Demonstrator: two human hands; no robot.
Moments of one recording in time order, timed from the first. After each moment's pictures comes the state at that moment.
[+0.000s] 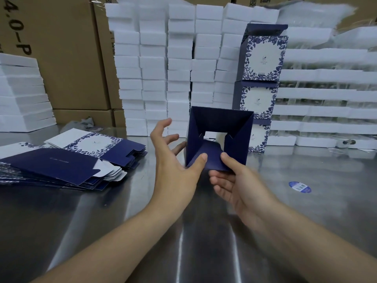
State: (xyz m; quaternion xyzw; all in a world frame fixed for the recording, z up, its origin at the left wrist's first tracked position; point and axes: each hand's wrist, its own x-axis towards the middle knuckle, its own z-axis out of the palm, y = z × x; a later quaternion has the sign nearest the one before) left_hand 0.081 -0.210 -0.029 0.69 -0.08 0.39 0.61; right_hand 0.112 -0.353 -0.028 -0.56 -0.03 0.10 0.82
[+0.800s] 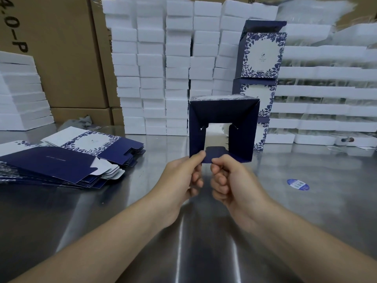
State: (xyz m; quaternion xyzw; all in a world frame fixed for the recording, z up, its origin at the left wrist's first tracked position) left_hand 0.081 -0.213 -0.024 0.65 0.04 0.07 0.75; right_hand 0.103 -0.348 -0.024 -0.58 -0.08 0.12 0.80
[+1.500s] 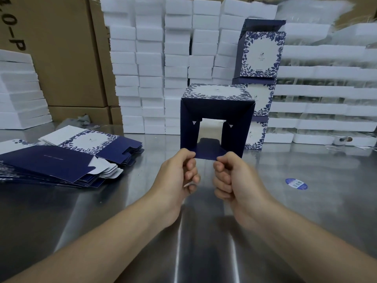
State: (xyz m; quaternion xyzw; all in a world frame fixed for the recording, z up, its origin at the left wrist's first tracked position) left_hand 0.080 -0.214 -0.023 0.60 0.05 0.06 0.80; right_hand 0.106 -0.351 -0.023 -0.58 -0.09 0.10 0.81
